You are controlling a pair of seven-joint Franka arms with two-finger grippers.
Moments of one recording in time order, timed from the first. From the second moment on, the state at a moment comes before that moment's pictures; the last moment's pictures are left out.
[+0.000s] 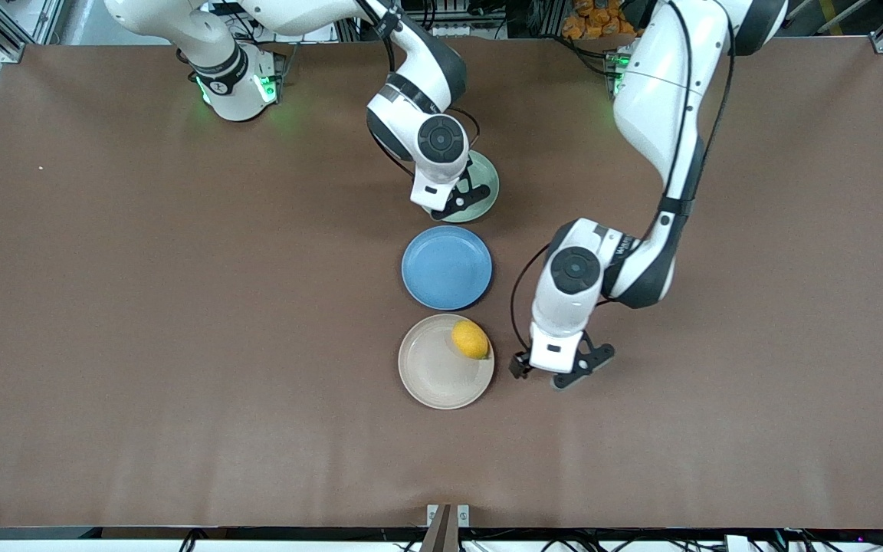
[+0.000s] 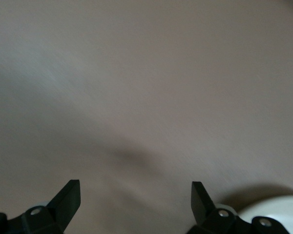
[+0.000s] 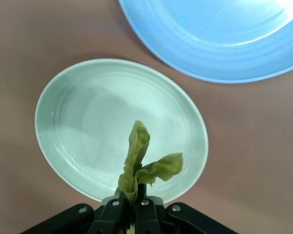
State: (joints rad) left arm -0.54 0.80 0.12 -1.44 0.04 2.42 -1.06; right arm 0.78 0.54 0.20 -1.76 0.22 2.06 0.38
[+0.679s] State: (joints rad) left arm -0.31 0.78 0.12 -1.45 0.04 2.31 -0.86; right arm 0.86 0.56 0.20 -1.85 0.21 2.20 0.40
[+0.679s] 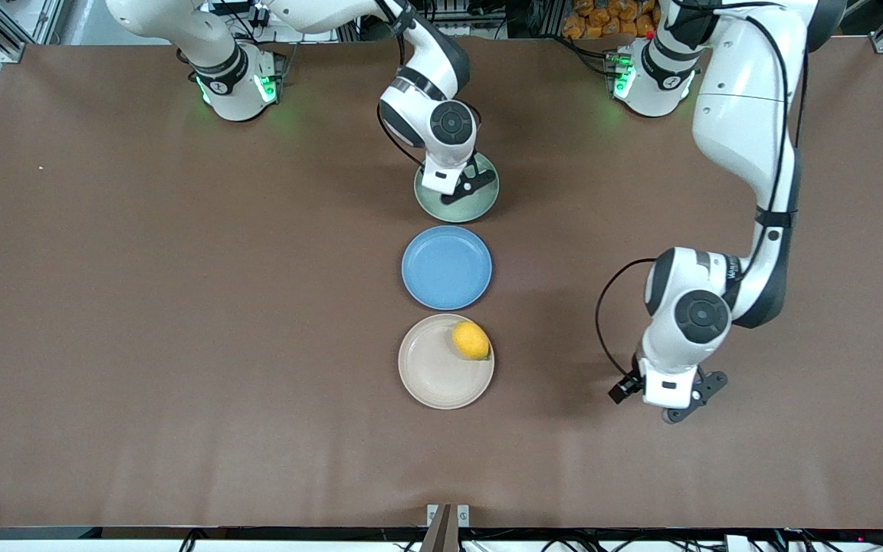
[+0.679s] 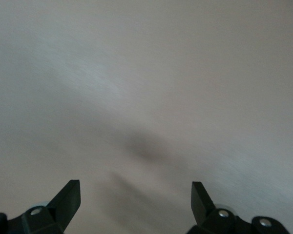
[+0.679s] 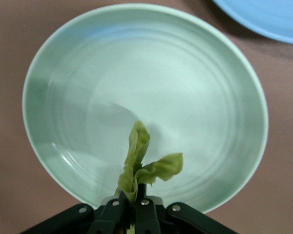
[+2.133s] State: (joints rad) left arm 0.02 0.30 -0.24 -2.12 0.08 2.56 -0.72; right arm 0.60 0.54 0.14 -1.50 0.18 1.64 0.30
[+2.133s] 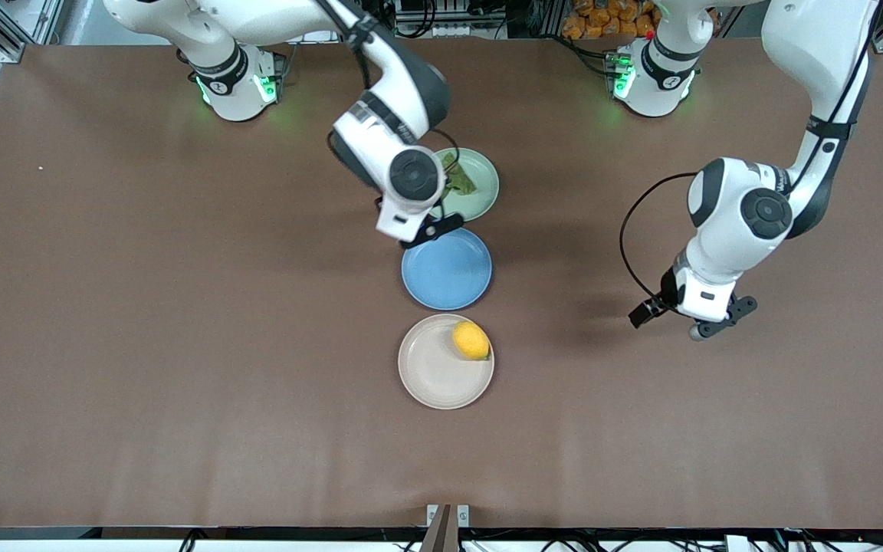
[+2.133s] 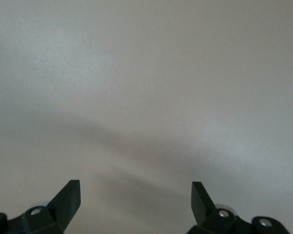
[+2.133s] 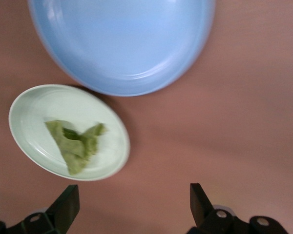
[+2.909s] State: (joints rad) left arm 0.03 0.11 -0.32 -2.21 0.13 2.50 -0.61; right arm 0.25 0.47 0.14 -1.41 0.00 1.55 0.22
